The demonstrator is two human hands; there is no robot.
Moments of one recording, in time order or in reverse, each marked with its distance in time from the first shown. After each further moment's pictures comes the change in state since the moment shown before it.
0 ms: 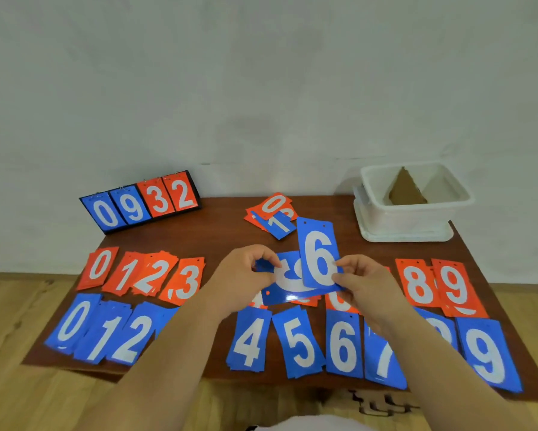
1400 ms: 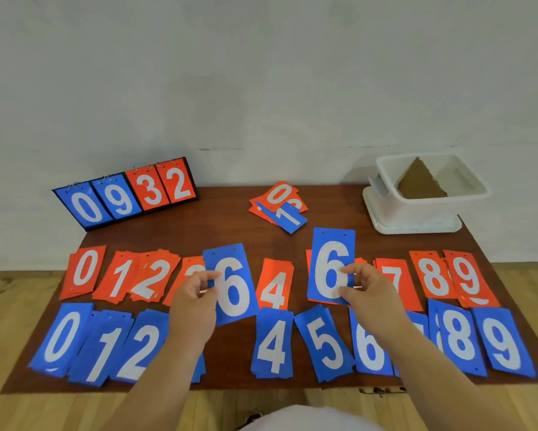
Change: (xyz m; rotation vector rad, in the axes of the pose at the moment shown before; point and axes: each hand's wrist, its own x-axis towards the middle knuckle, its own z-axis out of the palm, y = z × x) left_hand 0.006 -0.150 -0.065 -0.285 0.434 -0.241; right_hand 0.017 0.030 0.081 -0.420 0.191 -0.094
